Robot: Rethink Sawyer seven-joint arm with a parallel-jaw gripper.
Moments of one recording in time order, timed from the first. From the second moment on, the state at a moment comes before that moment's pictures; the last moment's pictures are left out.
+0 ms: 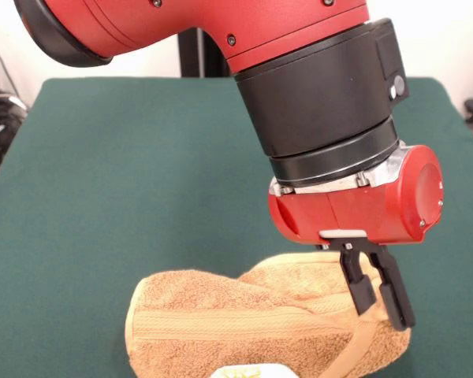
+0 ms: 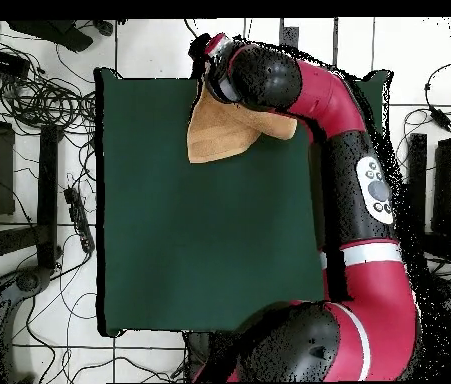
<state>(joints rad) -0.42 -0.32 0.59 0.94 -0.13 0.66 2.21</state>
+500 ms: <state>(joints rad) -0.40 -0.37 0.51 1.05 -0.07 0.30 2.32</state>
